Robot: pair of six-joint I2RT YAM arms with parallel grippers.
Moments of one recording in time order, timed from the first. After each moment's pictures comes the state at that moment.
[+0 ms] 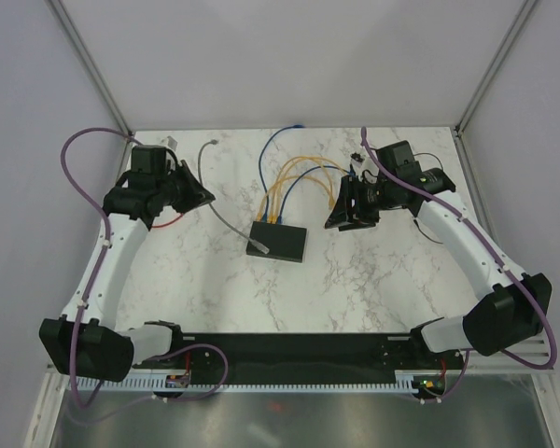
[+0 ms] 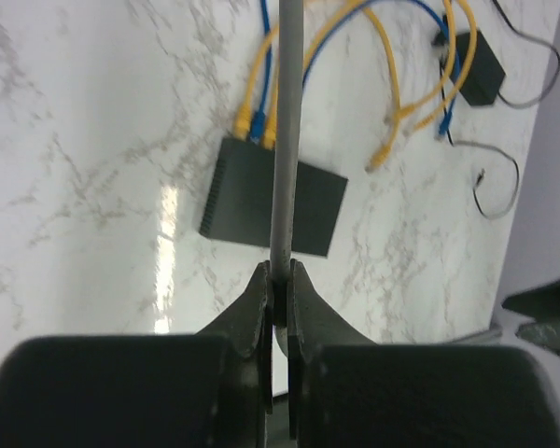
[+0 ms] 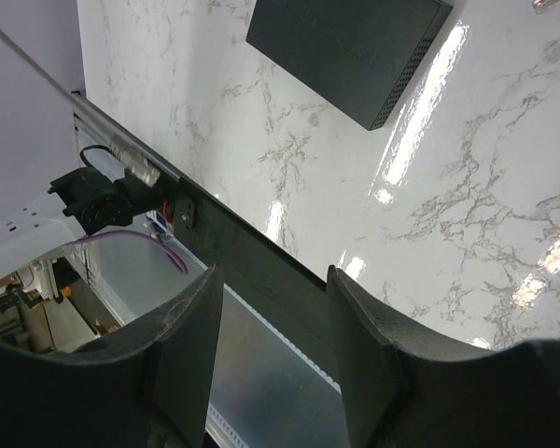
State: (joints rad) left arm -0.14 1.22 1.24 -0.78 0.30 -0.59; right arm 0.34 1.40 1.32 -0.90 -0.60 0.42
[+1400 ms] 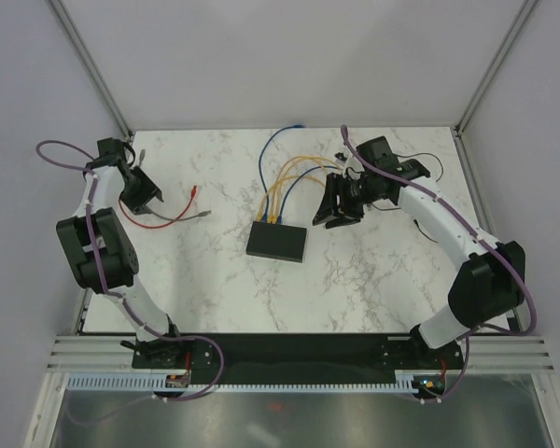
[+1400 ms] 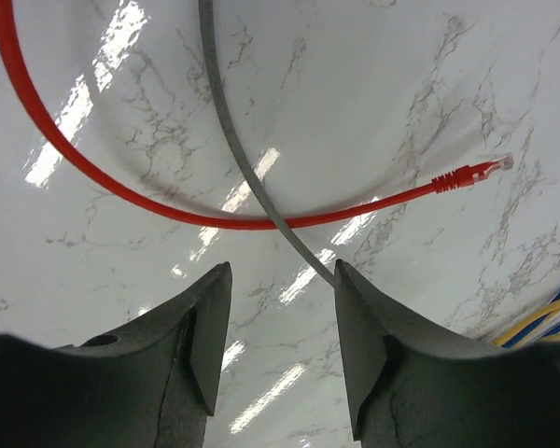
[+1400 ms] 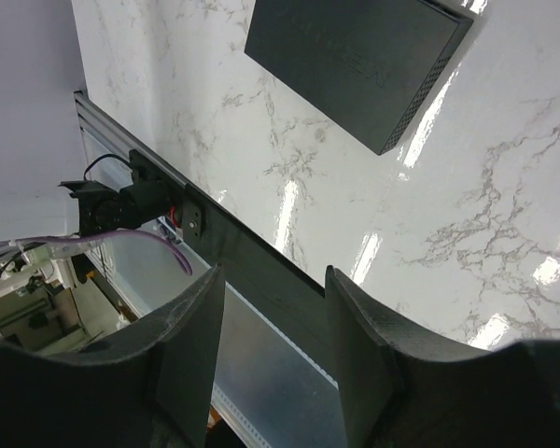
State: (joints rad) left arm 0.31 1.85 1.47 -0.77 0.07 -0.47; right arm 0.38 1.54 1.36 -0.85 -0.63 0.46
